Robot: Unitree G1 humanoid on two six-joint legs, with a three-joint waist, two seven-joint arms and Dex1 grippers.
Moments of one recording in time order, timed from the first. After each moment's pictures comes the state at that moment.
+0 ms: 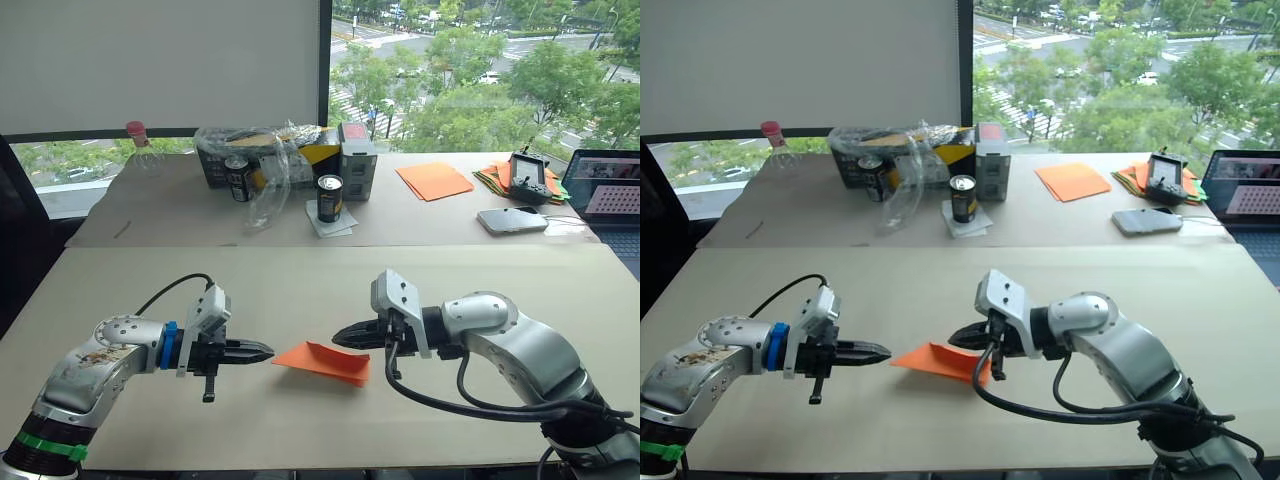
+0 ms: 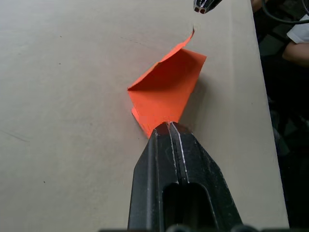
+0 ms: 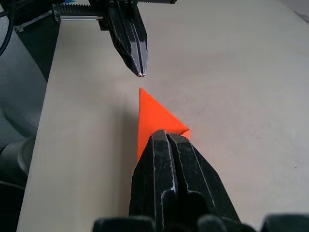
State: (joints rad) left arm -0.18 0.87 -0.01 -0.30 -0.60 0.67 -1.22; right arm -0.48 -0.68 0.29 -0.51 0.46 0.81 0.97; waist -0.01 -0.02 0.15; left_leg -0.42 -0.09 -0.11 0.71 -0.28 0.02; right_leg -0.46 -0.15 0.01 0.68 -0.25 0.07
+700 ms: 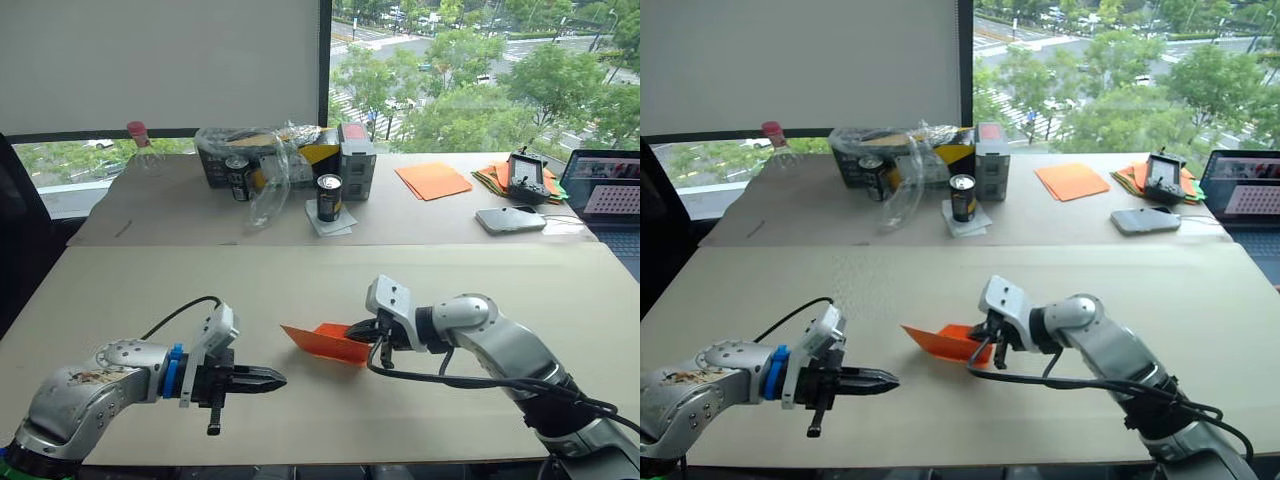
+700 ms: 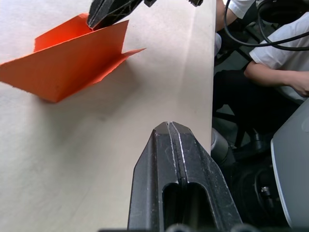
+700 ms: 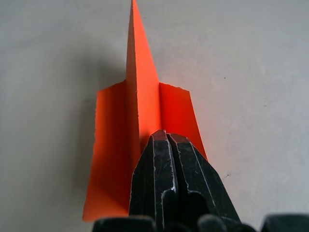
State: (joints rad) left arm -0.08 0.86 0.02 -0.51 -0.79 0.86 -1.07; right arm -0.51 -0.67 0.35 -0.30 0.28 0.69 0.94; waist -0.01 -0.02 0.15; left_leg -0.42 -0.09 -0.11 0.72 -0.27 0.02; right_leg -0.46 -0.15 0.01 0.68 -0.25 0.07
